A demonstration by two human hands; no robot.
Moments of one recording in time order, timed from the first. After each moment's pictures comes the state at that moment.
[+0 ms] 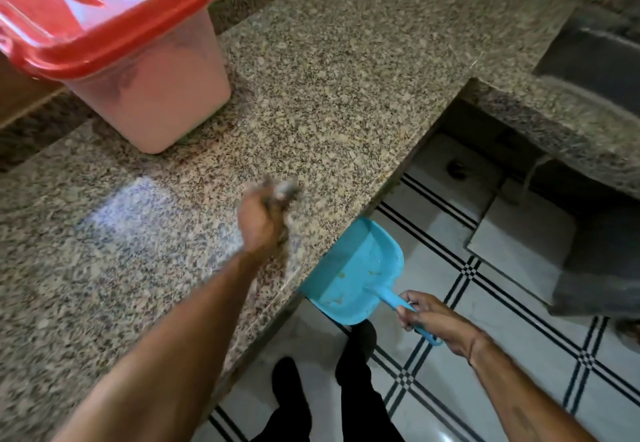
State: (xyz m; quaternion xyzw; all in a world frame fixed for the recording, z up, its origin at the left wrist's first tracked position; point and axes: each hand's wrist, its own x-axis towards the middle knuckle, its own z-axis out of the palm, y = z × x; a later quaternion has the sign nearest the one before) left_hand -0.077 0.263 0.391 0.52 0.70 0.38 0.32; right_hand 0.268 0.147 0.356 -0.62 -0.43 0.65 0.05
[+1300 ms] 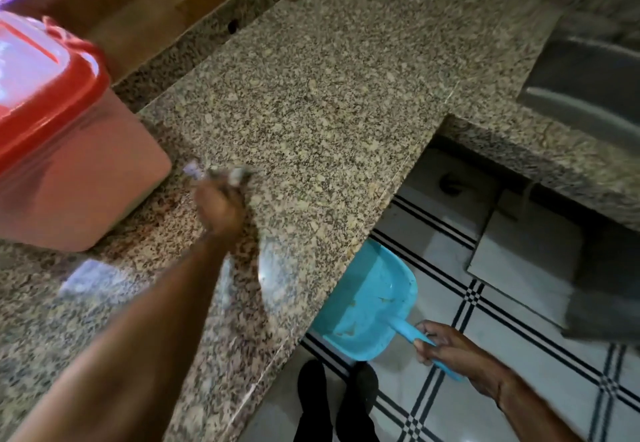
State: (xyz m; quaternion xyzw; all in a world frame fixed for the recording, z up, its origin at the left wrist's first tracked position) left_hand -0.078 0.483 0.361 0.56 0.74 0.35 0.15; right_hand 0.353 0.259 0.330 -0.62 -0.39 0.68 0.08
